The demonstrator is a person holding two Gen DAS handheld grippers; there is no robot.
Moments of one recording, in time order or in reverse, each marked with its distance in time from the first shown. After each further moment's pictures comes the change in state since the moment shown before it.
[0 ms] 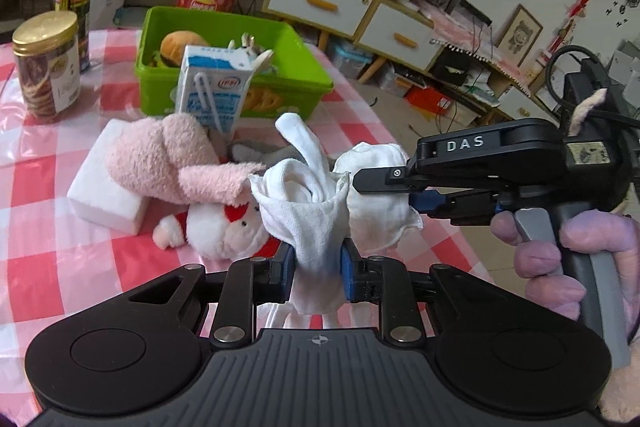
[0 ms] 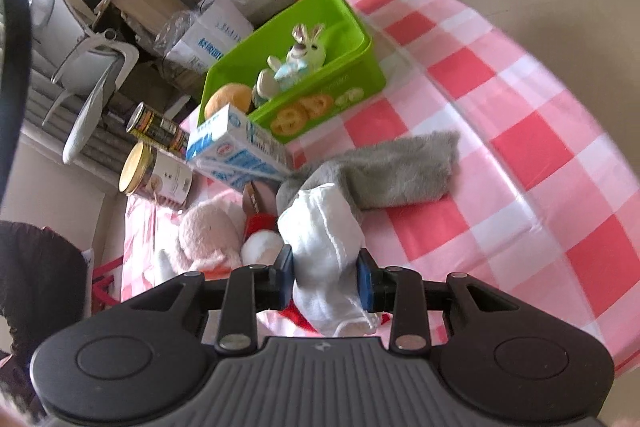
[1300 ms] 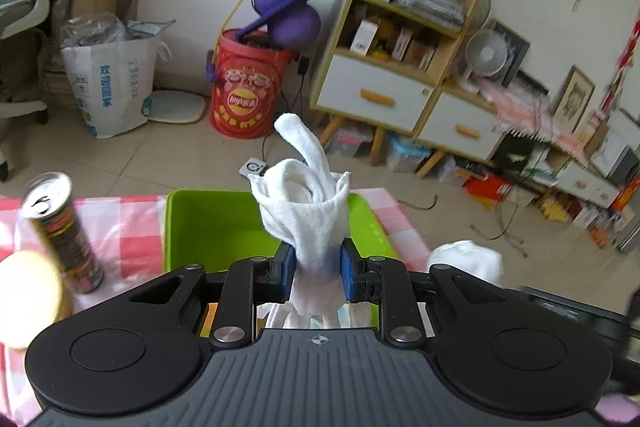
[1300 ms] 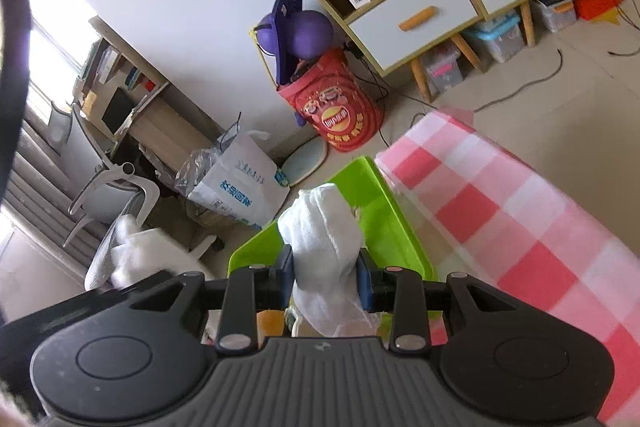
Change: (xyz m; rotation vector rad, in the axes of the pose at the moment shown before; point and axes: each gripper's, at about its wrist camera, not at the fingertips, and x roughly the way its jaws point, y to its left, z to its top) left arm 0.091 0.057 0.211 0.017 -0.162 0.150; right arm 0.044 0.012 0.129 0.065 -0.379 0.108
